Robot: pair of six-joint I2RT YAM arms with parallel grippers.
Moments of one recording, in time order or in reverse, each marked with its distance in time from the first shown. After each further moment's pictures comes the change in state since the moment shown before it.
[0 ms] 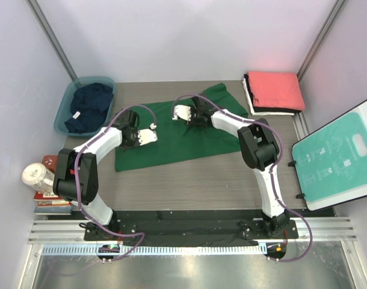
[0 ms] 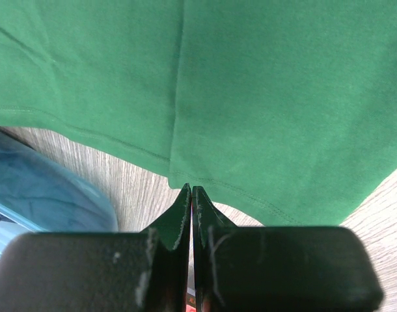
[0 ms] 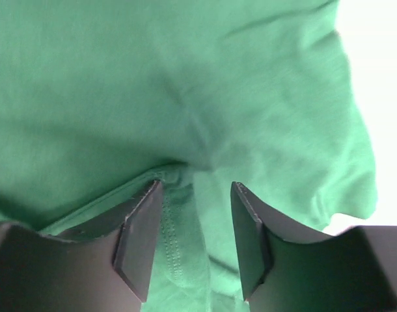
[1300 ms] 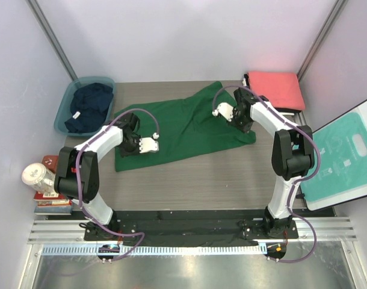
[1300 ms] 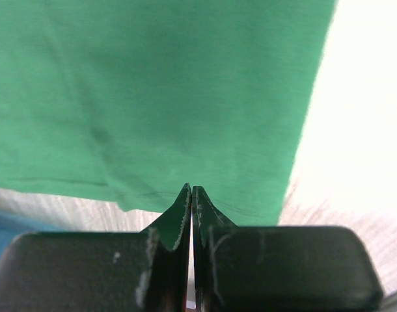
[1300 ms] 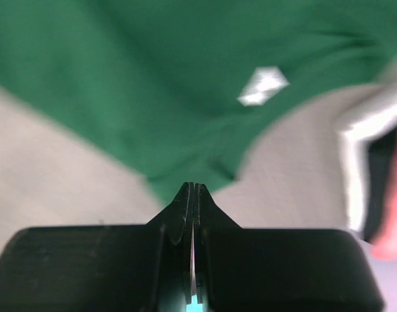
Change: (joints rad) left arm -0.002 0.025 0.029 -0.188 0.122 0.140; right arm -0.291 -0.330 -0.190 -0.480 0.005 0.110
